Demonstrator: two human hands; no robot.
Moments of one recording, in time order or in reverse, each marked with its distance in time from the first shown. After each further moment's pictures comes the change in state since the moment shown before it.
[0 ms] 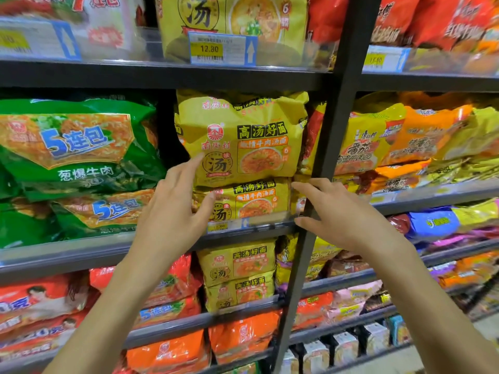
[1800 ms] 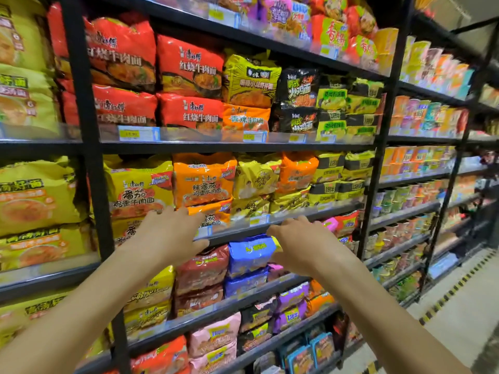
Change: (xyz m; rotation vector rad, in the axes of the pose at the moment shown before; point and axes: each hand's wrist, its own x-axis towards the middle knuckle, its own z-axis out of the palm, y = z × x) left_hand -0.029 0.427 0.115 0.657 -0.479 0.283; right_hand -0.252 0.318 -0.087 -0.206 -0.038 0.219
